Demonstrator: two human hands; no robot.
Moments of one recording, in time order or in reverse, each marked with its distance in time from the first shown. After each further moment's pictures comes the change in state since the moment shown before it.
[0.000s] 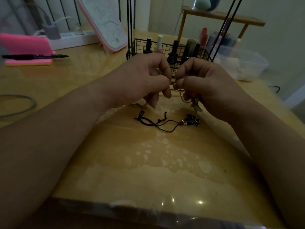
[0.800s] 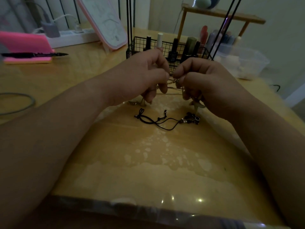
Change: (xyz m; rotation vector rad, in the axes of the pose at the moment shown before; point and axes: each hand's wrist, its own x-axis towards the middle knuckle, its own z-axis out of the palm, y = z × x) left_hand 0.001 0.000 -0.001 -0.017 0.015 -0.042; right_hand -0.002 -0.004 0.000 -0.066 0.016 0.041
